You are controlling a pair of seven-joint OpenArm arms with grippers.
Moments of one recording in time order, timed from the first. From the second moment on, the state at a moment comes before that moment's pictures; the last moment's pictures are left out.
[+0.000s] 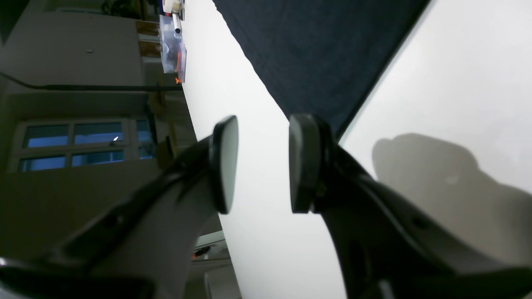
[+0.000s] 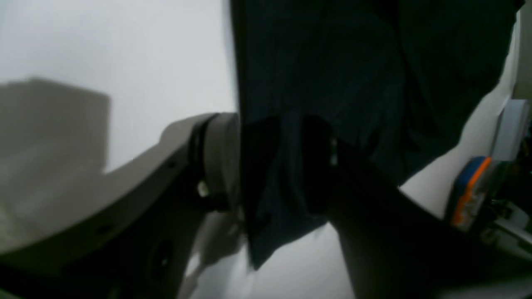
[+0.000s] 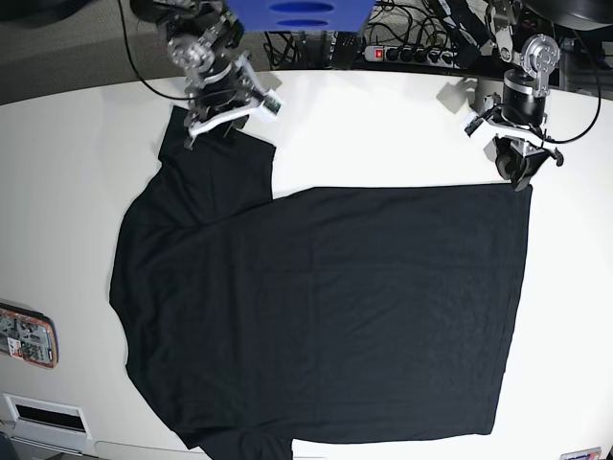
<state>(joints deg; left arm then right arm) 37.0 -10.2 -20.9 104.8 60.2 -10.7 -8.9 -28.2 20.7 -28.0 107.2 -36.5 14.7 -41.4</state>
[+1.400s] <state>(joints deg) 37.1 -22.2 -23.4 103.1 47.3 -29.3 -1.2 -25.3 23.0 -27.5 104.8 -29.6 13.5 -43.5</state>
